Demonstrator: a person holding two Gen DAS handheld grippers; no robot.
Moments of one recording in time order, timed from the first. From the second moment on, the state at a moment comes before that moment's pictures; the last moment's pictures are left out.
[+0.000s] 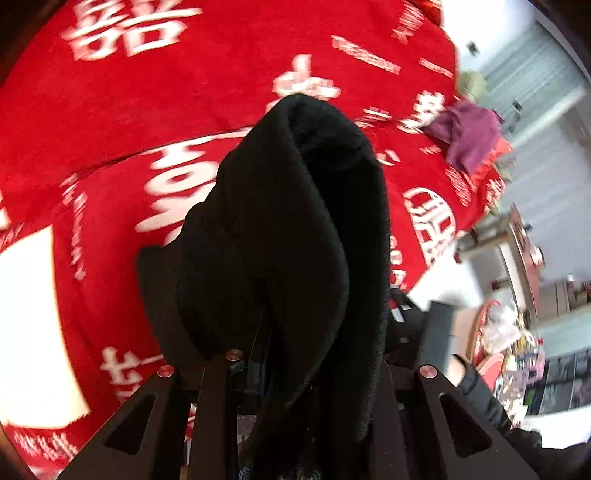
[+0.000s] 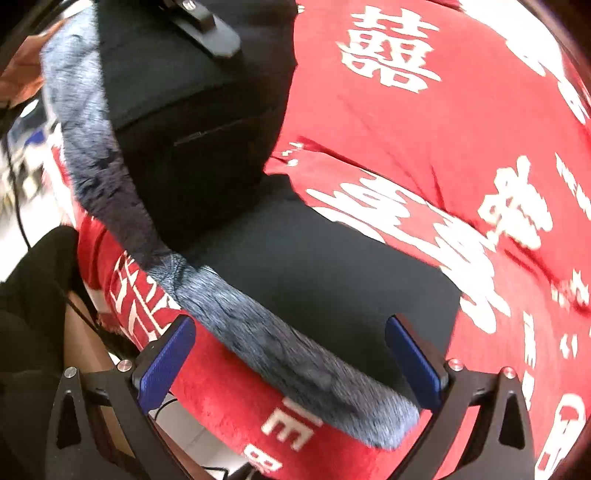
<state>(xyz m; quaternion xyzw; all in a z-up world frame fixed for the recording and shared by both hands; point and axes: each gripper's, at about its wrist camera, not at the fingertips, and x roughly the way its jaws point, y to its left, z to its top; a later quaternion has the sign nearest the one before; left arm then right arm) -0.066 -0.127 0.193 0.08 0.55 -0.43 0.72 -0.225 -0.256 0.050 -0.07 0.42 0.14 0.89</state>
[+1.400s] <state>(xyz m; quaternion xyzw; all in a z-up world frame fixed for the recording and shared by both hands) -0.049 -0.102 0.036 0.00 0.61 -0.36 0.70 -0.191 -0.370 0.002 0.28 0.43 0.15 0.85</state>
